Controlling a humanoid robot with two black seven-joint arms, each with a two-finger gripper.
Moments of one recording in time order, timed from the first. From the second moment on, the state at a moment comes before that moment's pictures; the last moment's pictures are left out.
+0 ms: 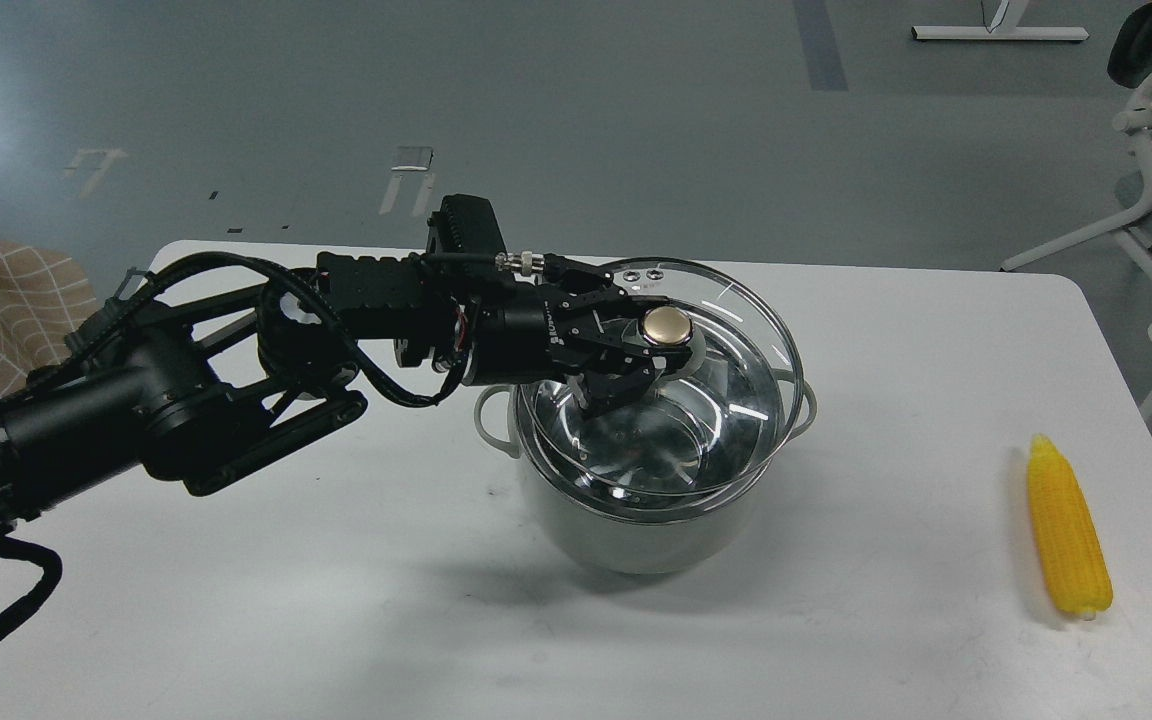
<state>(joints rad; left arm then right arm) -0.92 0.43 -0.48 -1.36 2.12 -0.16 -0.45 0.62 -0.60 1.54 0.87 -0.47 0.46 0.00</state>
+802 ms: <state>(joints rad) -0.67 1.12 -0.51 -1.39 1.79 0.05 -0.49 0.60 -0.59 1.54 0.88 -0.47 0.47 0.00</state>
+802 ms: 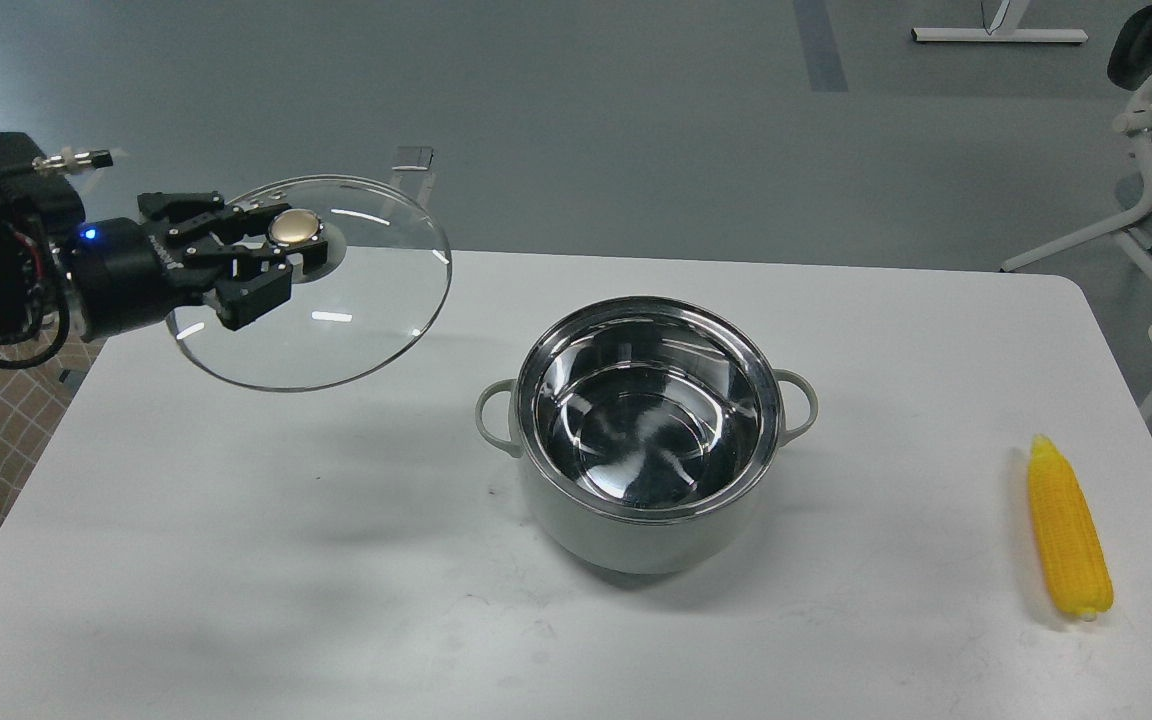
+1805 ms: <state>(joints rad) -0.32 0.96 -0.50 -1.03 1.78 0.27 -0.49 0.59 -0.59 1.54 0.88 -0.47 0.47 0.00</state>
